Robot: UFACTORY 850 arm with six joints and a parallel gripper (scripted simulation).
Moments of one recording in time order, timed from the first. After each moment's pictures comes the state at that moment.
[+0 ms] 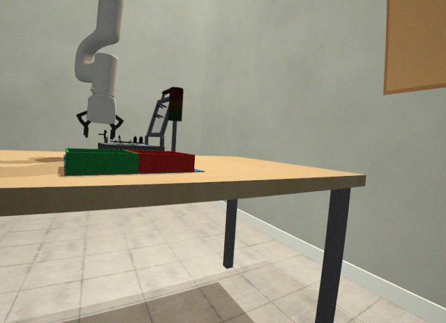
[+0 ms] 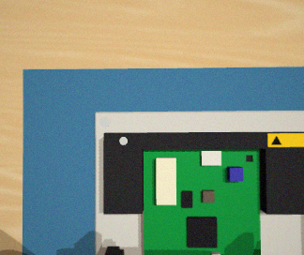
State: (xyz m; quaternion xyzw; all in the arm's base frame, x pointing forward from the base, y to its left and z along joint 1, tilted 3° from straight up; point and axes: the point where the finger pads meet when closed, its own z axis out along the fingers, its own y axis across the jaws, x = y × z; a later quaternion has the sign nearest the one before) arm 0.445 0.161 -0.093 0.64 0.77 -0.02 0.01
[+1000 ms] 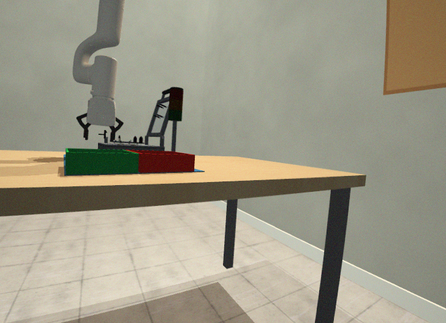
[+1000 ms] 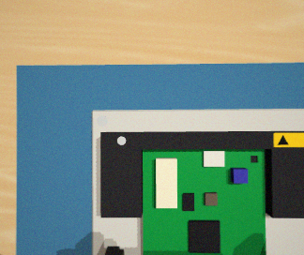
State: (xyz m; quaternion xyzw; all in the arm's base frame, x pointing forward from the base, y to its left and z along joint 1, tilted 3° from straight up) arm 0.445 0.161 -0.103 0.64 0.77 -0.02 0.01
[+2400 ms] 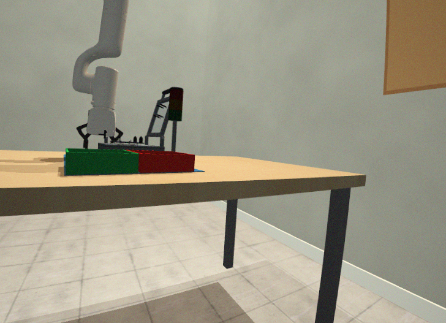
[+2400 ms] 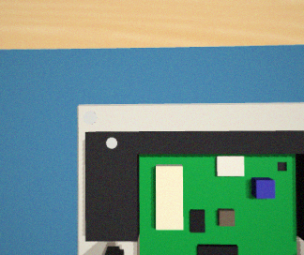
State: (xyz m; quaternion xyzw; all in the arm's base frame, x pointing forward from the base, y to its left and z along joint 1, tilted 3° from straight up) arm 0.446 0.158 -0.142 0.64 0.77 -0.03 0.01
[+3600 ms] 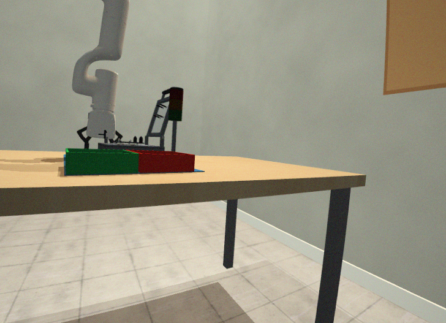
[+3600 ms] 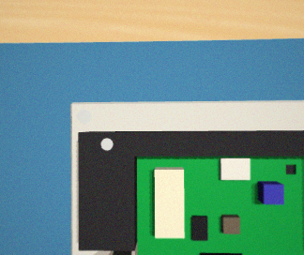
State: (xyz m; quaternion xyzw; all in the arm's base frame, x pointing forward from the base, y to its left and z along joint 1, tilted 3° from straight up) arm 0.446 0.158 -0.152 0.64 0.77 -0.03 0.01
